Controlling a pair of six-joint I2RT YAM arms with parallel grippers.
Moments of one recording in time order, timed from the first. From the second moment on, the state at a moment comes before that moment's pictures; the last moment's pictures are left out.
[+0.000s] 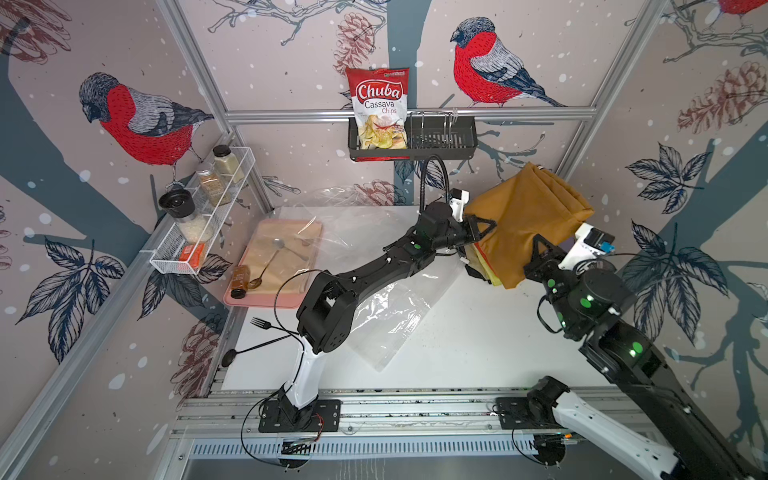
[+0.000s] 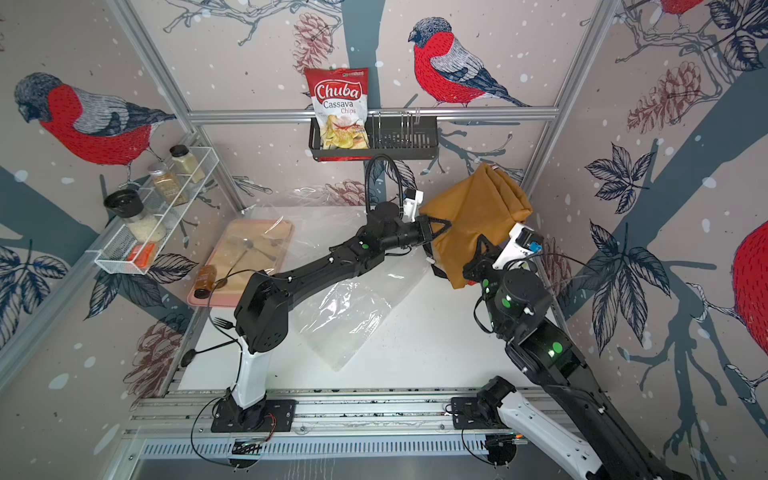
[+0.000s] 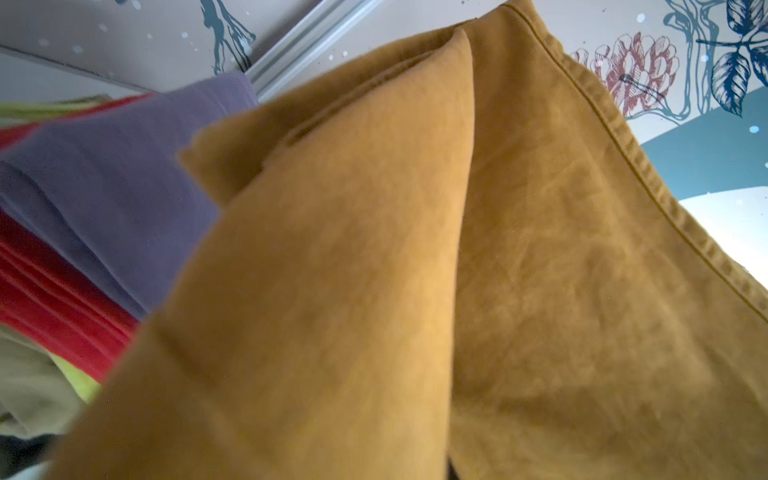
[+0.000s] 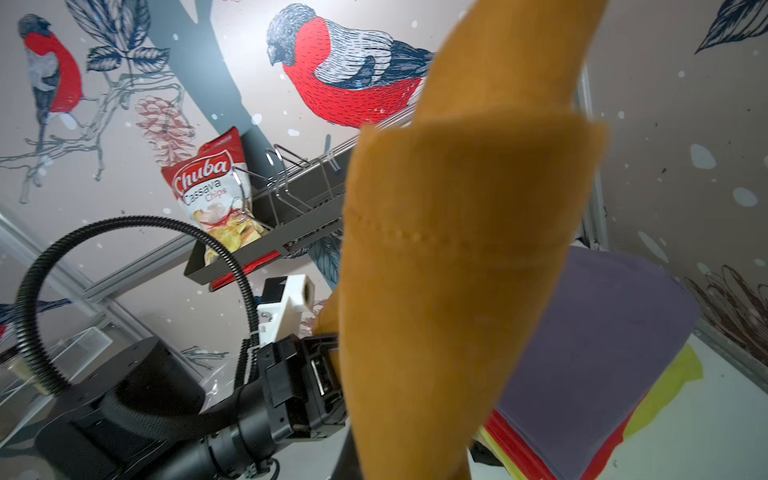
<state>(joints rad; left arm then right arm) -0.80 2.09 1.81 0.22 0.42 -0.97 0.52 0.70 0.99 -0.33 0.46 0.45</state>
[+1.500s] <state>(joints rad) -0.66 2.75 2.54 0.34 0.41 -1.02 -0.42 1.38 0.77 0.36 -0.66 0.83</state>
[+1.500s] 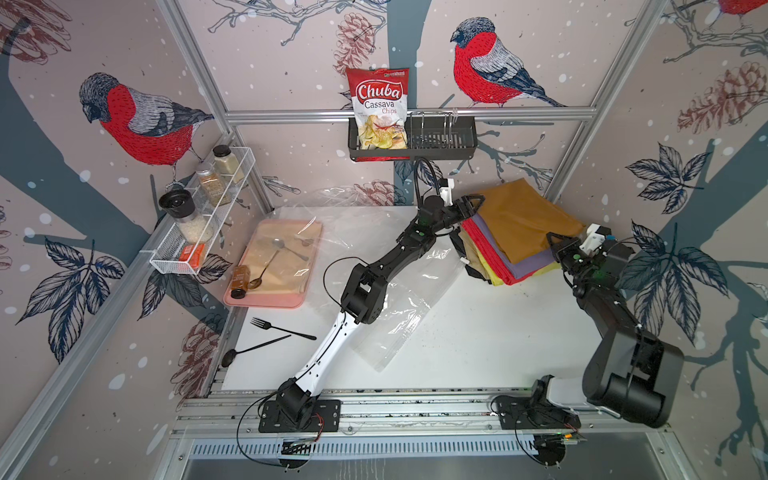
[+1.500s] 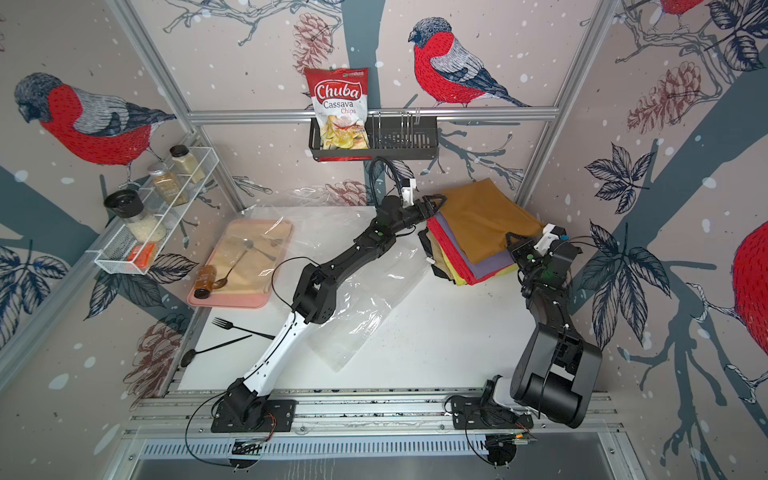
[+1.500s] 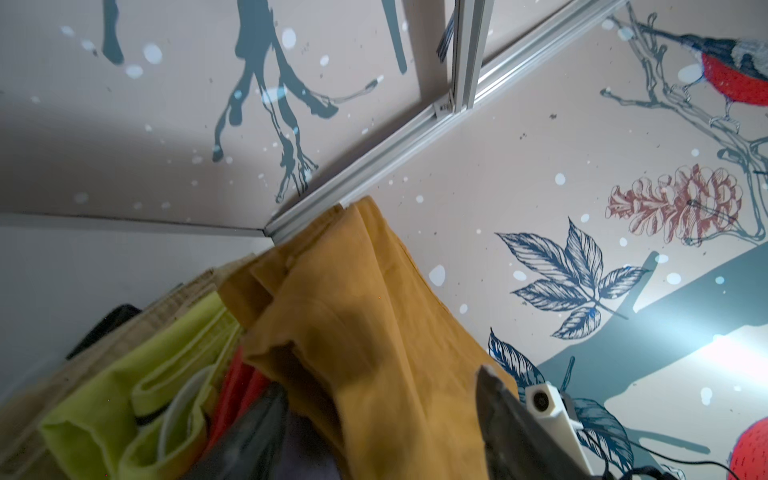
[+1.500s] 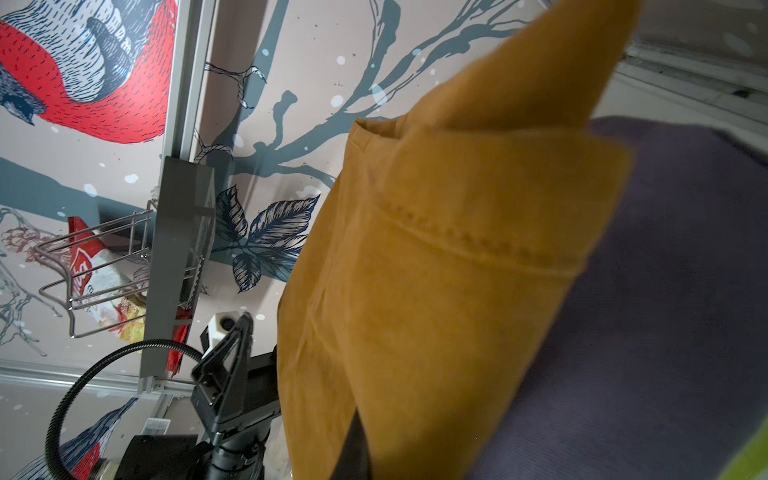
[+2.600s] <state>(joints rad) -0.54 1.58 1.30 0.13 0.24 -0.42 -0.08 1.01 0.69 0.18 -0.04 0.34</state>
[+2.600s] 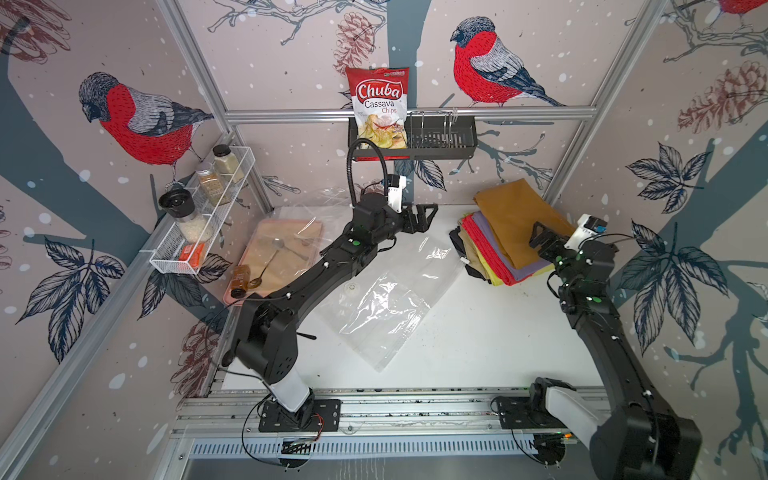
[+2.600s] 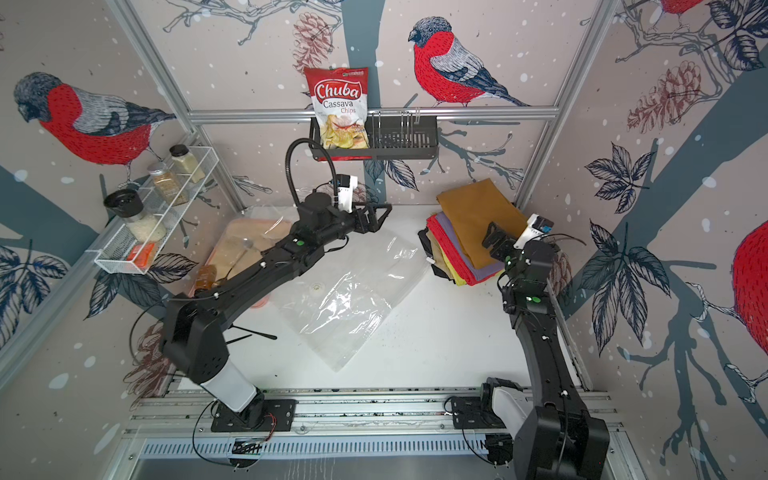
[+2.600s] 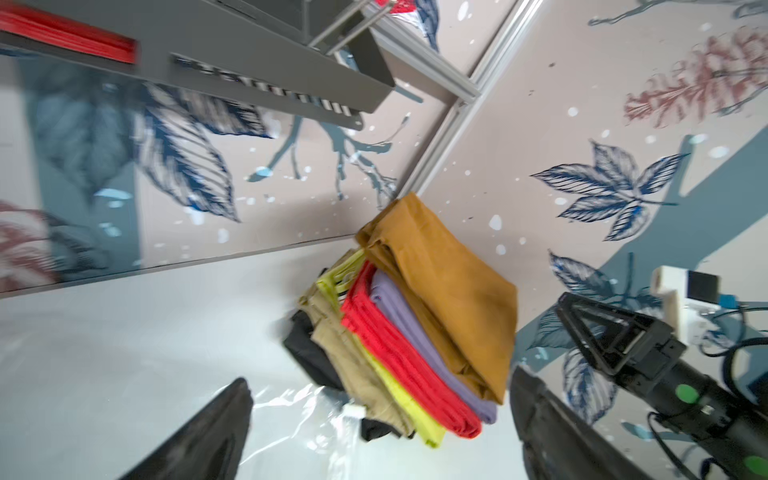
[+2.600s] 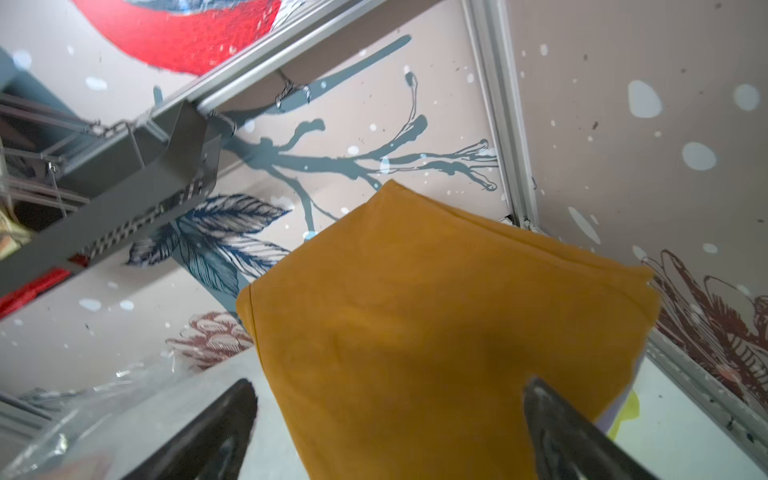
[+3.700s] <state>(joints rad) 0.03 1.36 0.14 1.04 -0.15 -0.10 -0.01 1.38 0.12 1.18 0.21 0.13</state>
